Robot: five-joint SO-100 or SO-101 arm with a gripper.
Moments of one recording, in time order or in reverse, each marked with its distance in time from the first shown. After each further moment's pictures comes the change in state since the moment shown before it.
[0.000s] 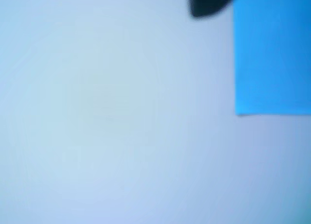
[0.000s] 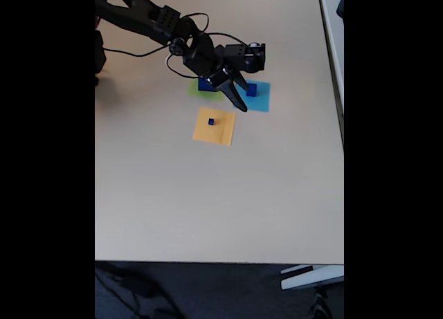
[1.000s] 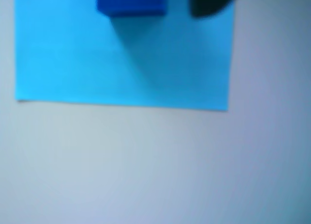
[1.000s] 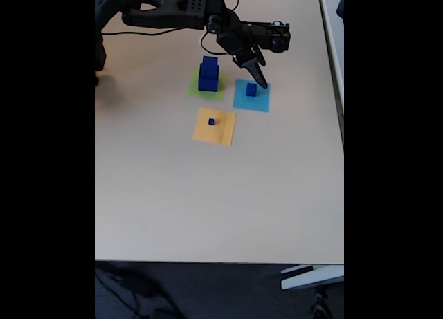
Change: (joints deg) arm -9.7 -26.9 -41.7 27.7 9.9
